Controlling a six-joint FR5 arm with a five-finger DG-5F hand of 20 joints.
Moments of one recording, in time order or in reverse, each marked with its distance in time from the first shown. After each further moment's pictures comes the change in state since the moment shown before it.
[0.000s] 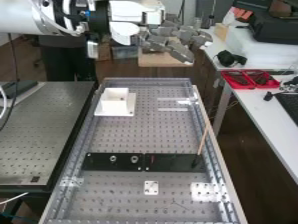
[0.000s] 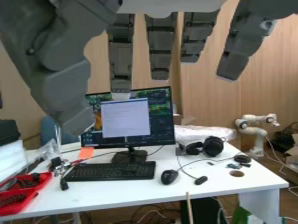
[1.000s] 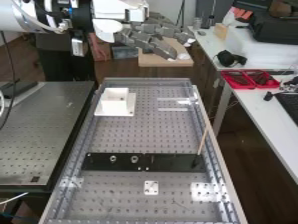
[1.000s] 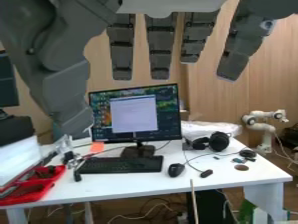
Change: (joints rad) arm -0.021 0.077 -0.073 -0.019 -0.063 0.006
